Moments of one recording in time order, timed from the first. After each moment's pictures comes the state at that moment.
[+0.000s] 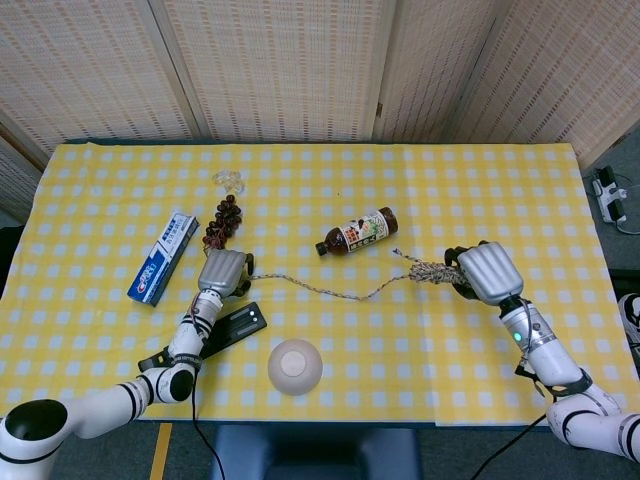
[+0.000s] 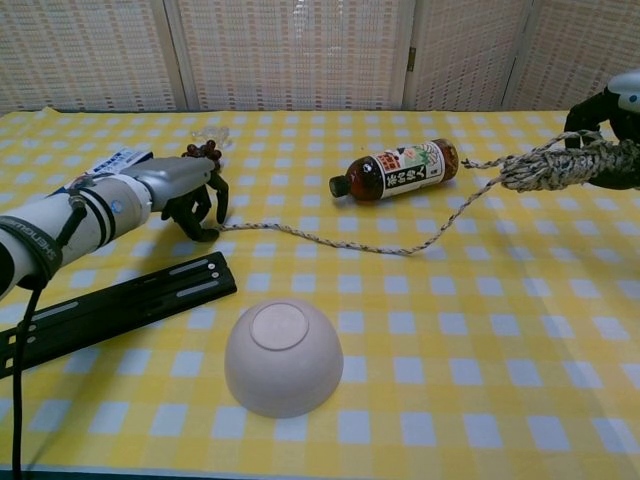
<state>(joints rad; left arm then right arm) -0.88 -1.79 -0.27 -1.04 0.88 0.82 0.45 0.57 -1.24 0.12 -1.41 -1.39 1.02 -0.16</state>
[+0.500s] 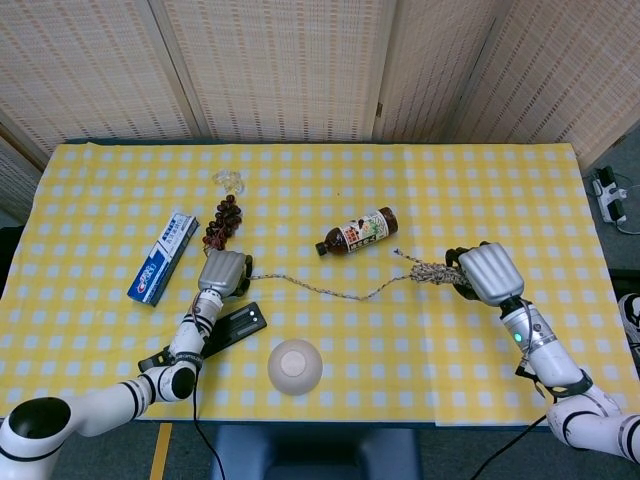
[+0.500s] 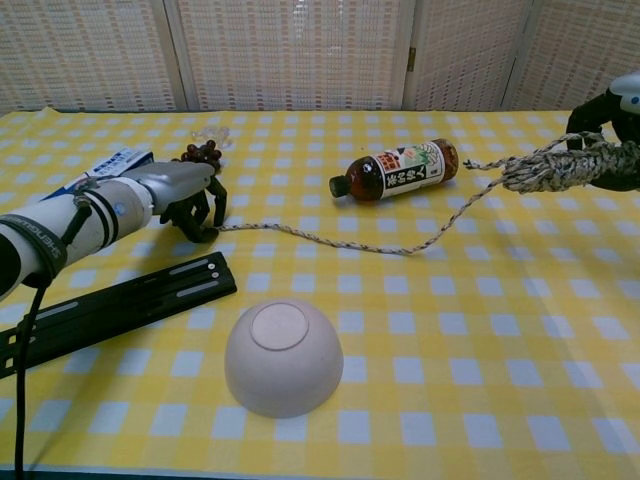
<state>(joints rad) -0.90 -1.80 -0.26 -1.04 0.83 0.80 0.49 0.57 -1.24 0.11 -1.41 -1.38 1.02 -0.16</state>
